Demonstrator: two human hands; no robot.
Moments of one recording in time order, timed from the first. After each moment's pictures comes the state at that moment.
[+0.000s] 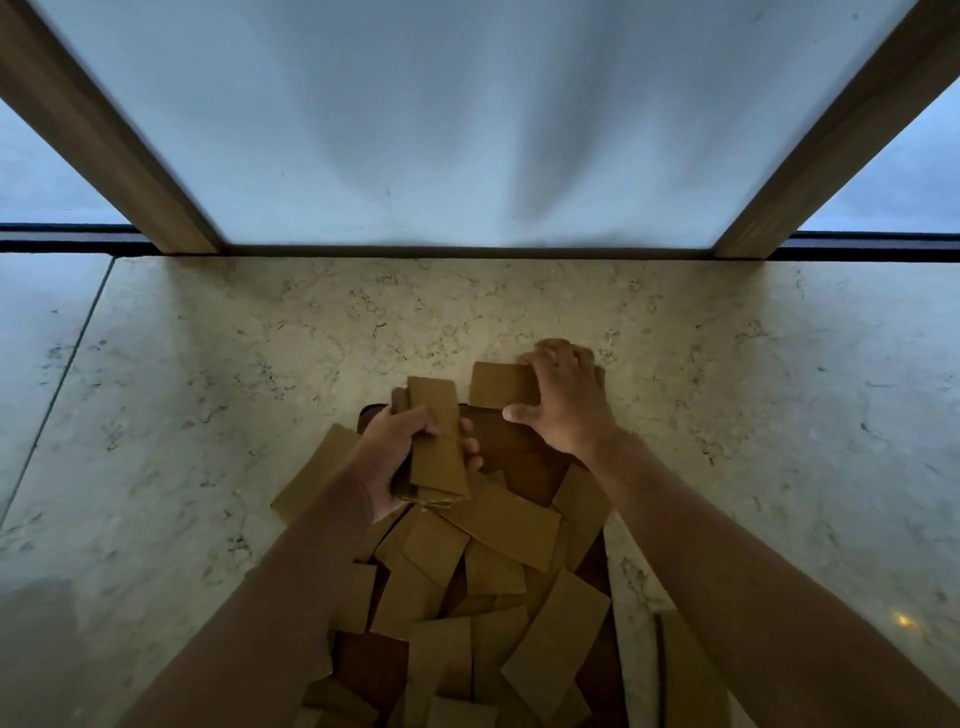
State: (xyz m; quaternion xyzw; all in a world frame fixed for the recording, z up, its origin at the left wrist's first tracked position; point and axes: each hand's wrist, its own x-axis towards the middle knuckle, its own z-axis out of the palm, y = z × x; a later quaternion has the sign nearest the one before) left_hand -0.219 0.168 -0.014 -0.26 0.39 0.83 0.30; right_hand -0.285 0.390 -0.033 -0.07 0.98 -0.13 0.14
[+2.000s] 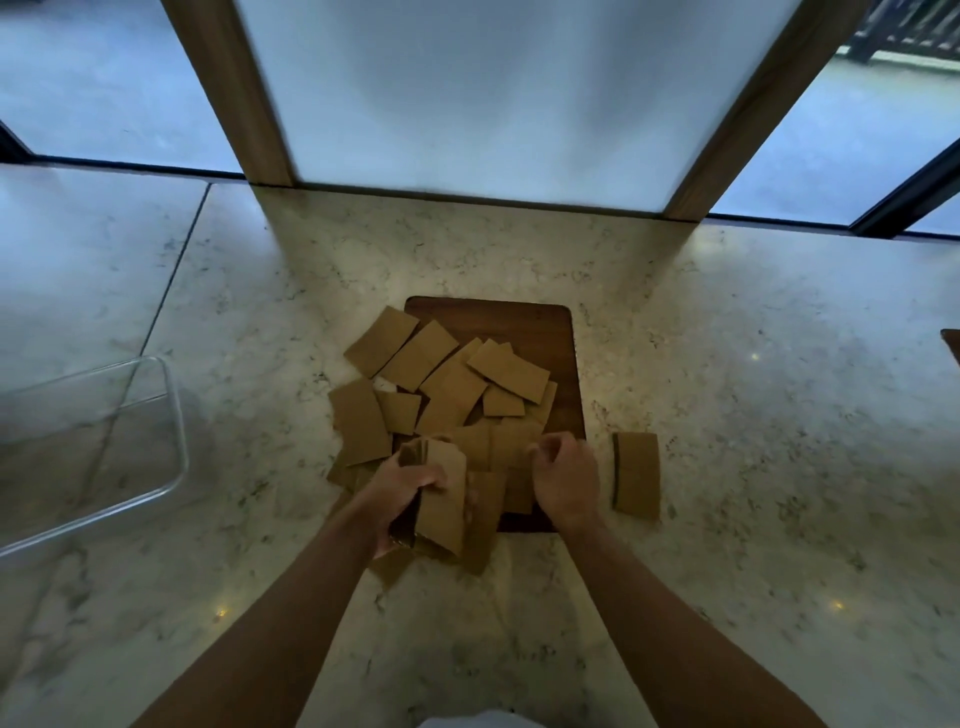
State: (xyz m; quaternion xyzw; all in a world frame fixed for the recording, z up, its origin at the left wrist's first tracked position) left_hand 0.032 0.136 0.004 -0.27 0.46 0.77 0.36; right_hand 0.008 0.357 0.006 0.21 0.91 -0.32 0.12
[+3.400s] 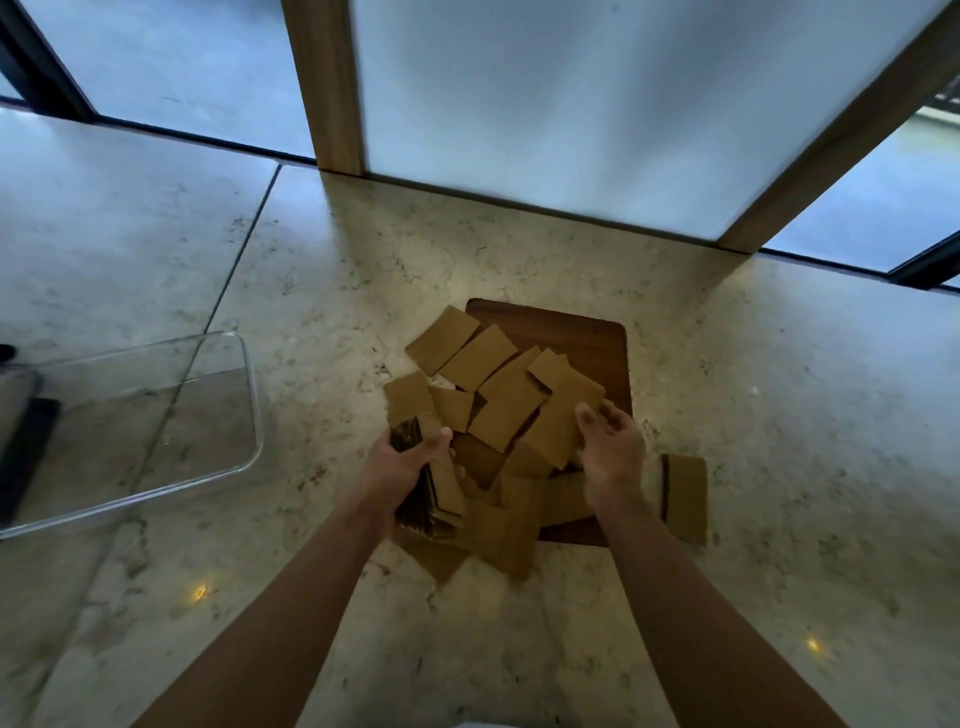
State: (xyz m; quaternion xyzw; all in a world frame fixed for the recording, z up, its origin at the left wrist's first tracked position) left_hand 0.034 0.071 0.004 -0.31 0.53 0.77 0.19; right_hand -0.027 0.309 0.026 0.35 0.68 -0.64 0.01
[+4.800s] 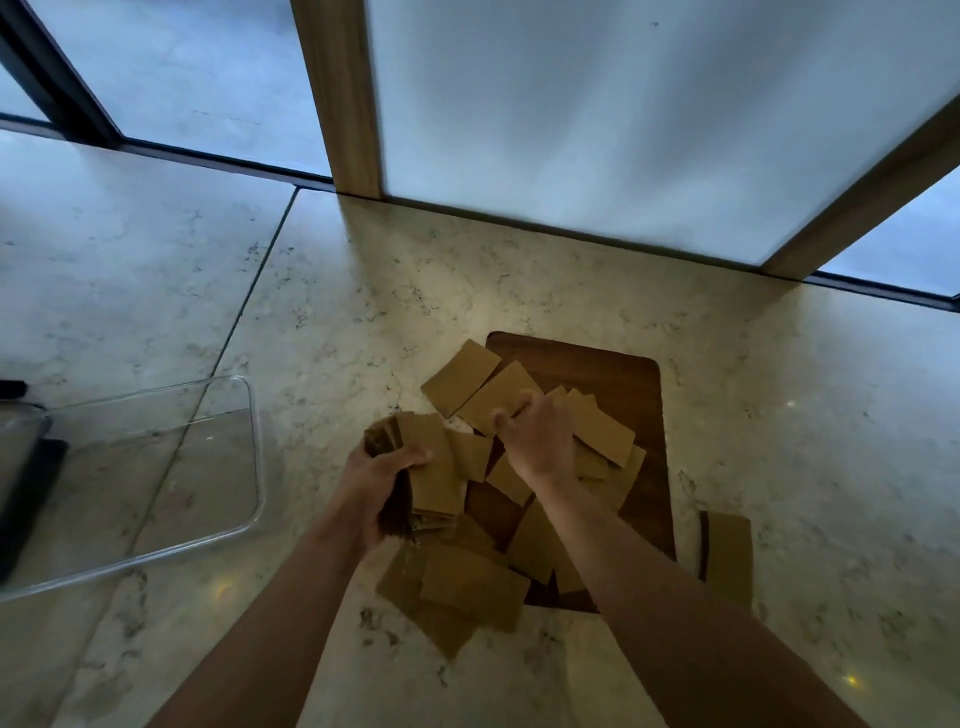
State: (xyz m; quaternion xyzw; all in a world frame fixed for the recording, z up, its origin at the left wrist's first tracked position) left_hand -0.015 0.031 -0.001 -0.38 0.50 0.77 0.14; right_hand -0.105 0.215 0.003 0.09 0.94 -0.31 0.13
